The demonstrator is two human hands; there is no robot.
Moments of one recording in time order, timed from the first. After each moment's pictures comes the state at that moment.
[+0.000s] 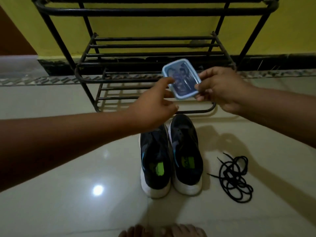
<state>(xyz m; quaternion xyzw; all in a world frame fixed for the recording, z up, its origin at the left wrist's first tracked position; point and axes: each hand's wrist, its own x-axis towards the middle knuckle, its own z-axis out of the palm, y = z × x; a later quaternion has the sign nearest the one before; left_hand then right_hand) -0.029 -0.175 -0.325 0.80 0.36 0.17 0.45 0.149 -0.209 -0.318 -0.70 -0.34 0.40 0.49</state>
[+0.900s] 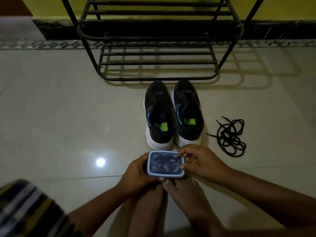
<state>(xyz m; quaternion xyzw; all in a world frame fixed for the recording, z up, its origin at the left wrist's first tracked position) -0.158 -0.334 -0.521 0.65 0.41 0.16 0.61 0.066 -0.393 -0.476 -0.67 -0.60 0.40 0.20</state>
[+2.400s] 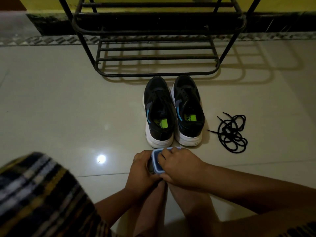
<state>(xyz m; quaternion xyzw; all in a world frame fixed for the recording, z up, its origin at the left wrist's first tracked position) -0.147 -0.346 -0.557 0.73 0.46 0.22 0.46 0.008 -0.373 -0.485 -0.54 -0.83 0.06 -0.12</state>
